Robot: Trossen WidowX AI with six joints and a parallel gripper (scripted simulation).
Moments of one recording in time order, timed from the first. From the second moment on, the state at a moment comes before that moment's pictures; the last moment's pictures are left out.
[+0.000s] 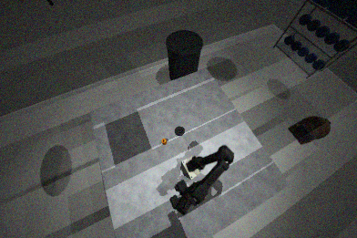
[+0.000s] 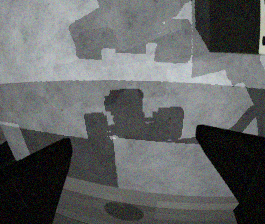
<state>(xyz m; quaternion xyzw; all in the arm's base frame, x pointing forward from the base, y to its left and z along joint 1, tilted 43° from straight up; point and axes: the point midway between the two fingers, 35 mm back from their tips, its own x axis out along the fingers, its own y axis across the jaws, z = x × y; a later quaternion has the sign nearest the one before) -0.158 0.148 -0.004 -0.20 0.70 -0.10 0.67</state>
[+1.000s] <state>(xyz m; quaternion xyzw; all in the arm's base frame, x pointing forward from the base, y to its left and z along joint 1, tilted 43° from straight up) 0.213 0.186 -0.034 -0.25 0.63 -0.16 0.72</state>
